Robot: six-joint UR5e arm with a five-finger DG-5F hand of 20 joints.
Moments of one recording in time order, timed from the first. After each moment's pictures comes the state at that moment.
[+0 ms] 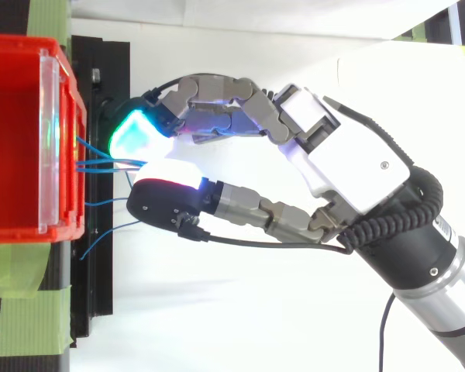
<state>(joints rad) 0.40 -2.07 -1.64 -2.28 -0.49 -0.64</state>
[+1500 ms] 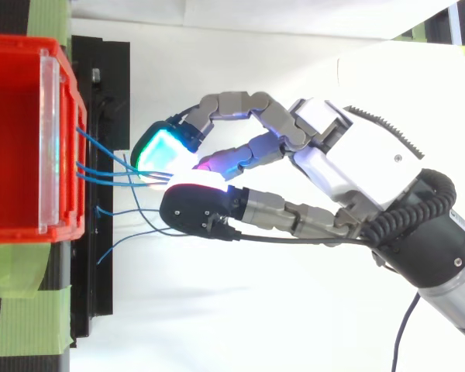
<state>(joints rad) 0.41 -2.05 -1.64 -2.57 -0.49 -0.25</state>
